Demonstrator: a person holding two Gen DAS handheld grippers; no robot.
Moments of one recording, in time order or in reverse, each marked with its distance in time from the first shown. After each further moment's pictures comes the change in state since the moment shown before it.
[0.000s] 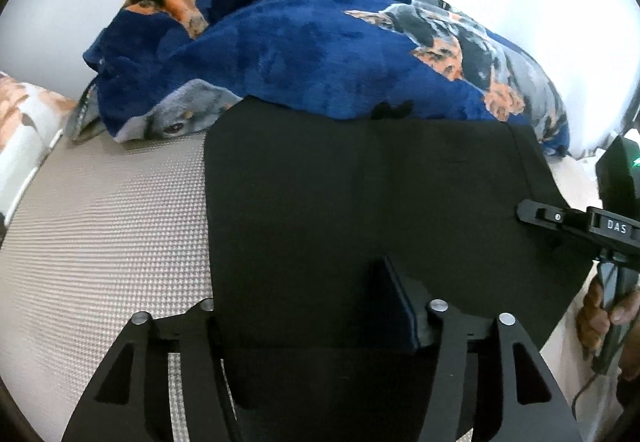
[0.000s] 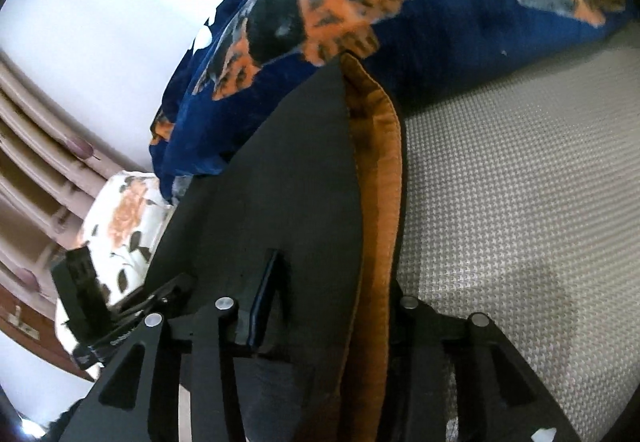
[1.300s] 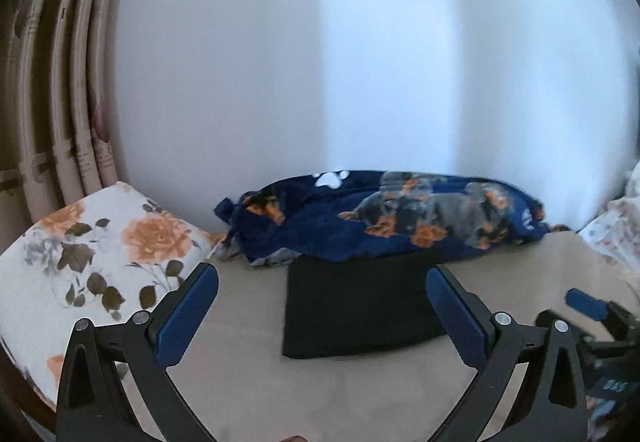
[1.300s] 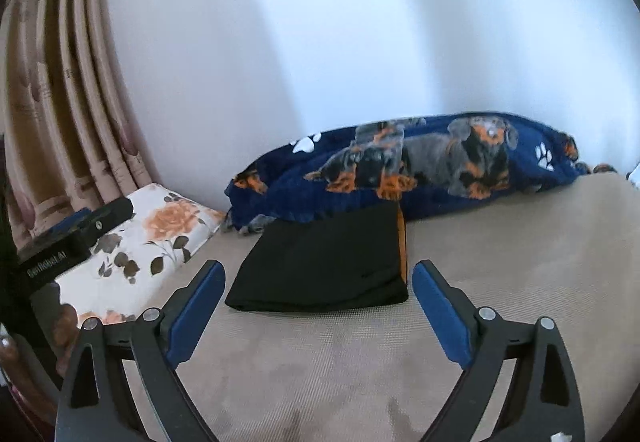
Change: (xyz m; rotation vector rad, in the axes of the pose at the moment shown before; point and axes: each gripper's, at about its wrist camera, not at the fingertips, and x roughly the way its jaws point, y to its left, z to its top) left arm -0.331 -0.145 -0.041 0.024 -0.467 0.283; right arm -0.251 0.165 -0.137 -0.320 -0.419 -0.184
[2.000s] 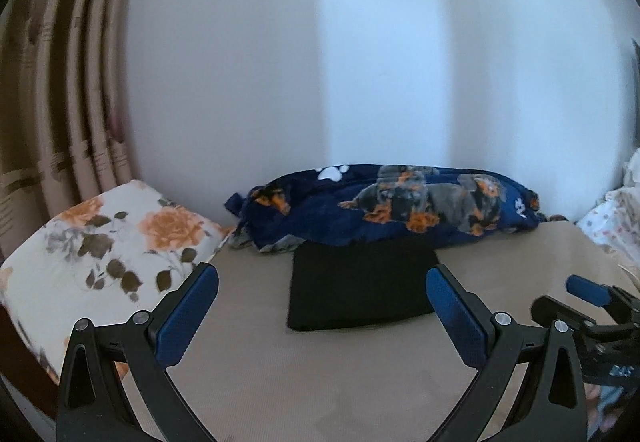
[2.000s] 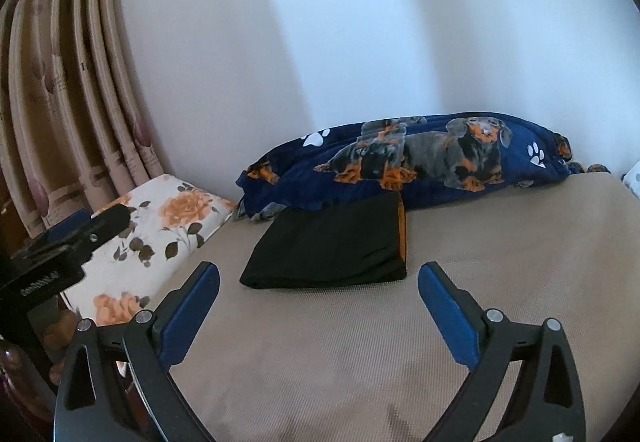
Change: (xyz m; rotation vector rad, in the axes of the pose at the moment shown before) left arm -0.049 -0.014 -0.029 0.018 -0.003 0.055; right arm -0.042 0.011 -0.015 -0.017 0.020 0.016
